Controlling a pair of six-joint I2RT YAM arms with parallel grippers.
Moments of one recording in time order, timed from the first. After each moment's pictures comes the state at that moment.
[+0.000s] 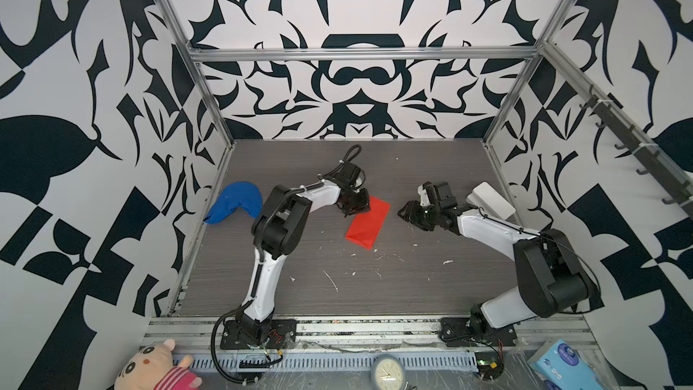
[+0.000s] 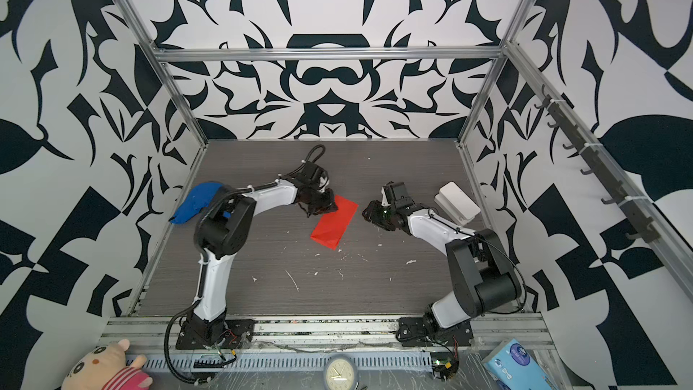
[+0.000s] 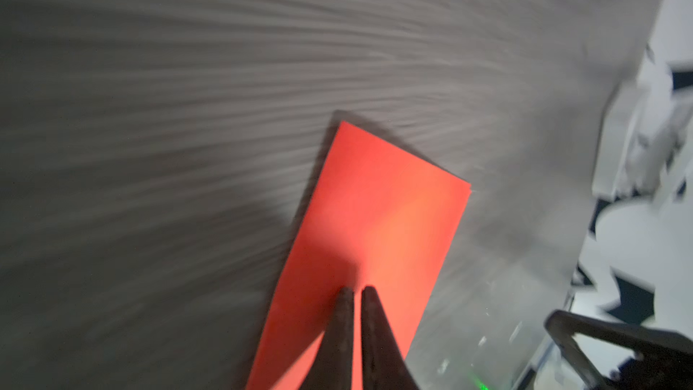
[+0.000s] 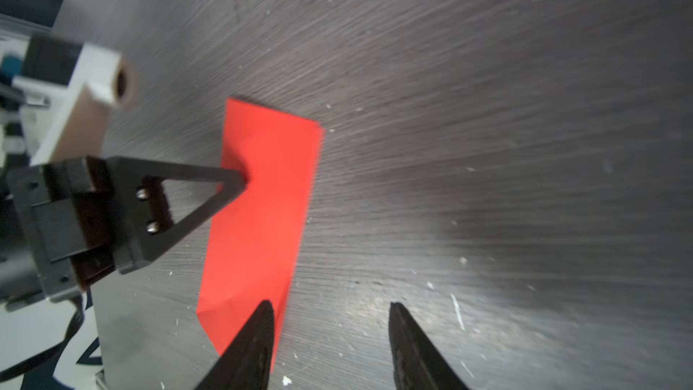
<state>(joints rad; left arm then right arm) -0.55 2.10 1.40 -0.37 0.39 -0.74 0.34 1.53 0.82 -0.21 -0.32 0.72</state>
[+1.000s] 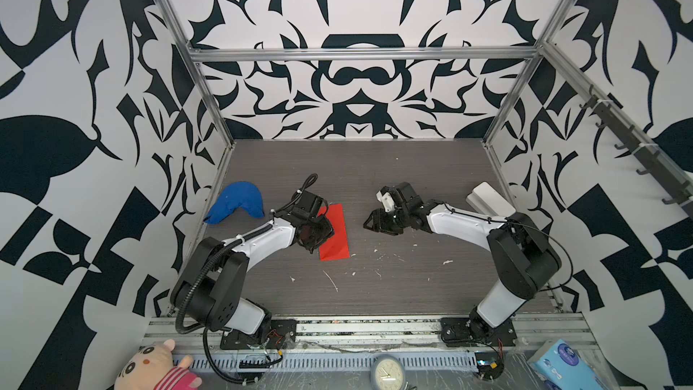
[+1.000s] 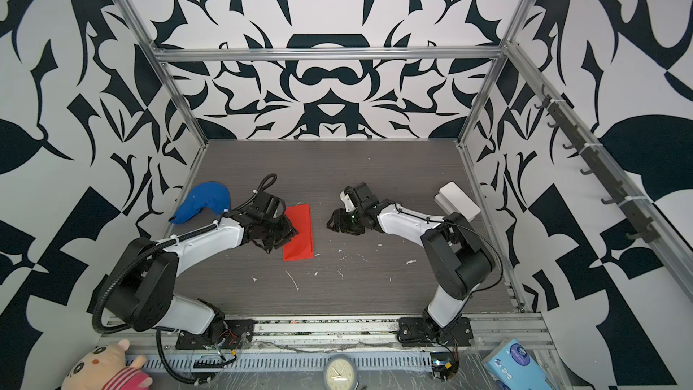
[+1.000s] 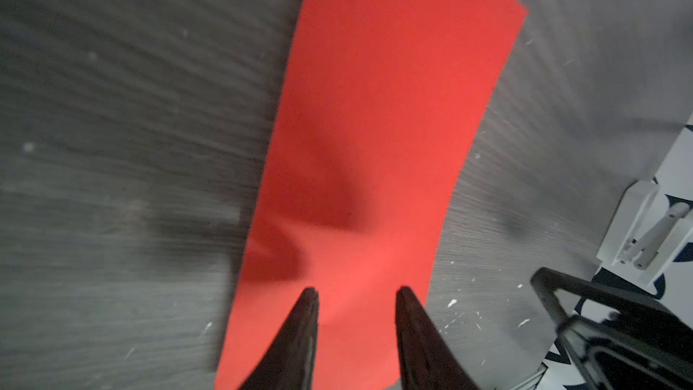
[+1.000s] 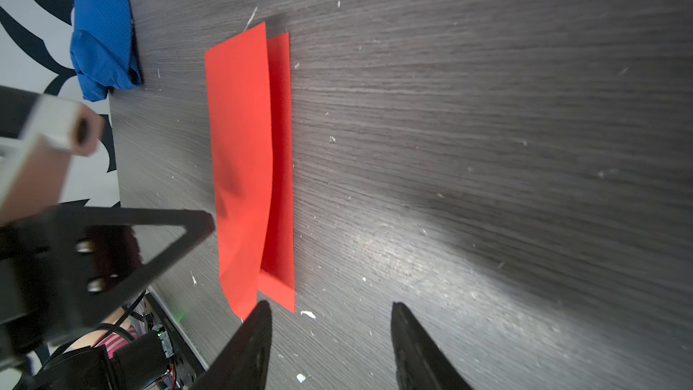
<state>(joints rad) -0.51 1.49 0.76 -0.37 0.24 -1.05 0.60 1.68 0.97 -0.24 -0.43 0.68</state>
